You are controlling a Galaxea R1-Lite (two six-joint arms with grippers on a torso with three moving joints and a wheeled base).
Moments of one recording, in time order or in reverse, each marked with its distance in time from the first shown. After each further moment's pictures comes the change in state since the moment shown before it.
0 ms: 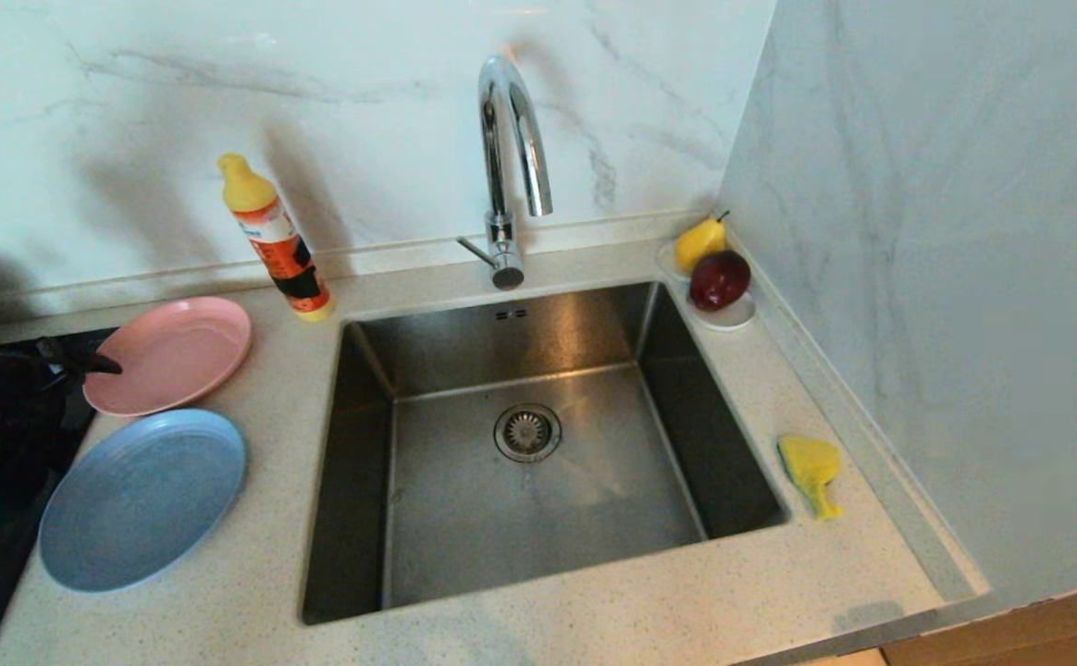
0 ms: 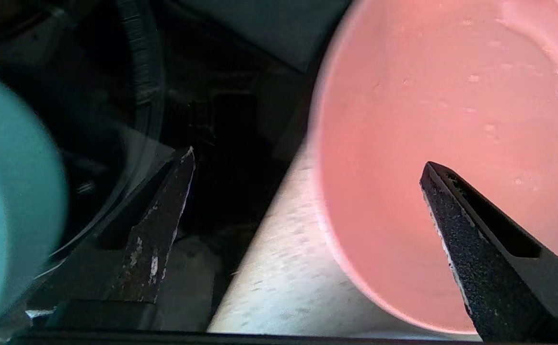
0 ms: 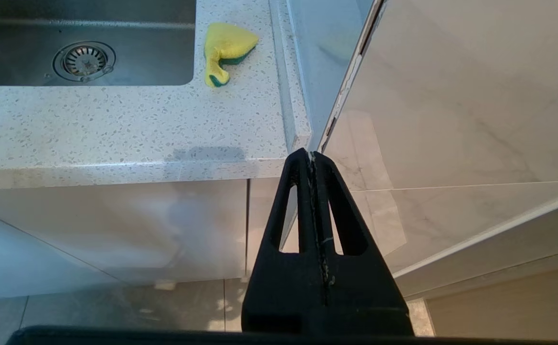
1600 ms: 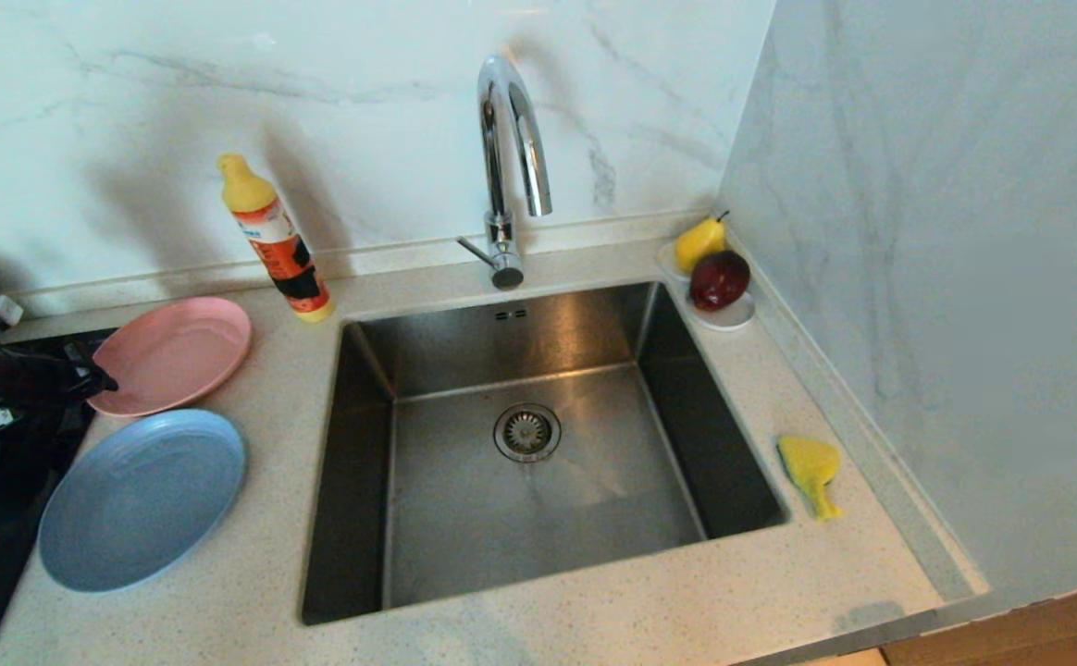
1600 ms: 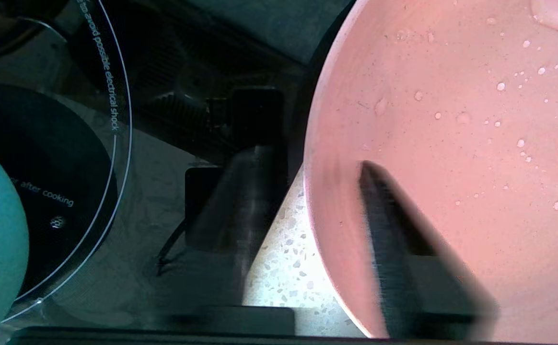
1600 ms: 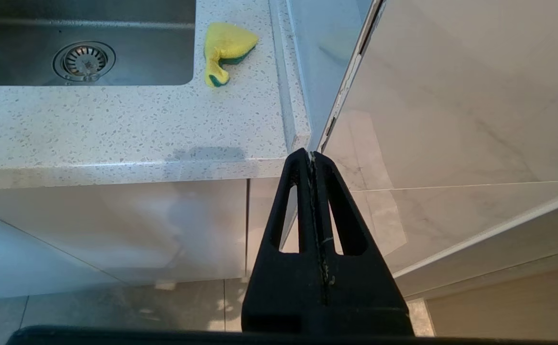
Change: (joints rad) left arm -0.034 0.064 -0.064 0.016 0.068 0.025; right arm 0.000 0.000 0.000 0.000 0.000 0.000
